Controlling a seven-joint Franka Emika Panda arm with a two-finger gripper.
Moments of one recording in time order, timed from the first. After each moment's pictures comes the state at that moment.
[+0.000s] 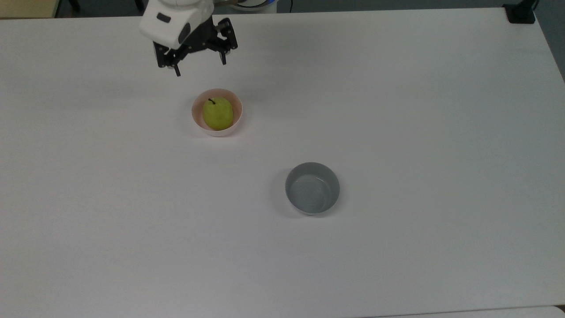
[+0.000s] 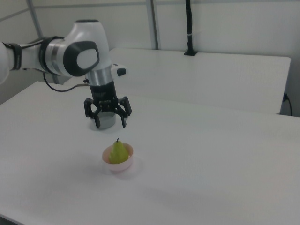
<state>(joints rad) -0.02 0.05 -0.05 -1.89 -0.06 1.89 -0.42</state>
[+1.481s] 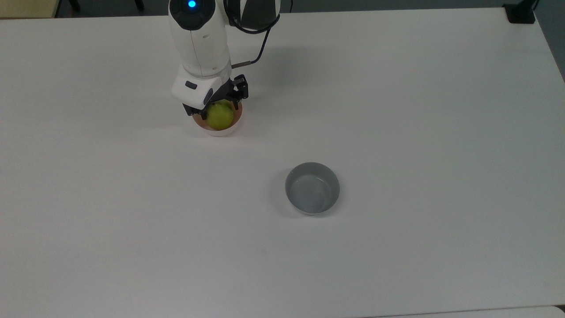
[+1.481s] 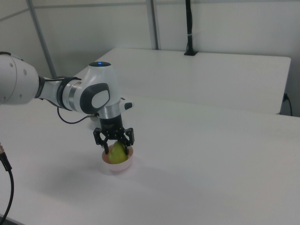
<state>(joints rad) 0.00 0.23 -0.05 -2.01 -0.02 2.17 -0.42</state>
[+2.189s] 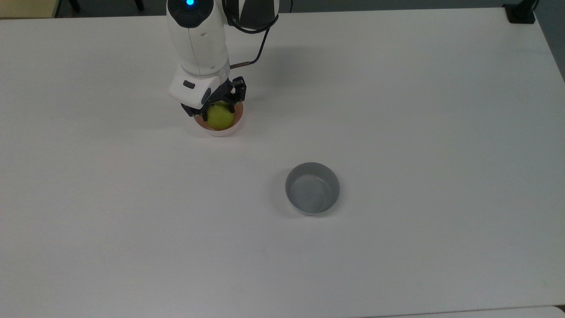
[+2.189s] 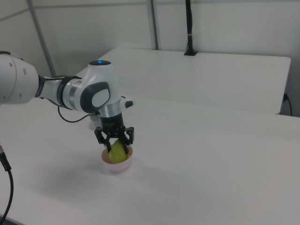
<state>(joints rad) 0.00 0.22 -0.05 -2.00 -0.02 2.18 -0.42</state>
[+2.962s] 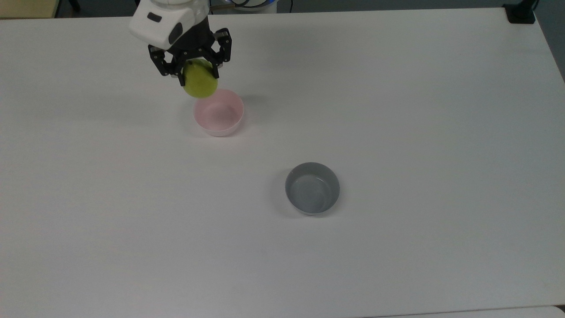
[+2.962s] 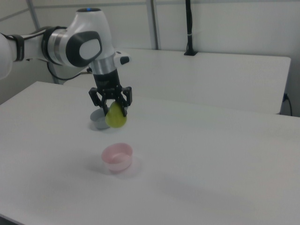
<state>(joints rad) -0.02 0.09 -0.05 -1.77 -0.02 1.89 -0.39</state>
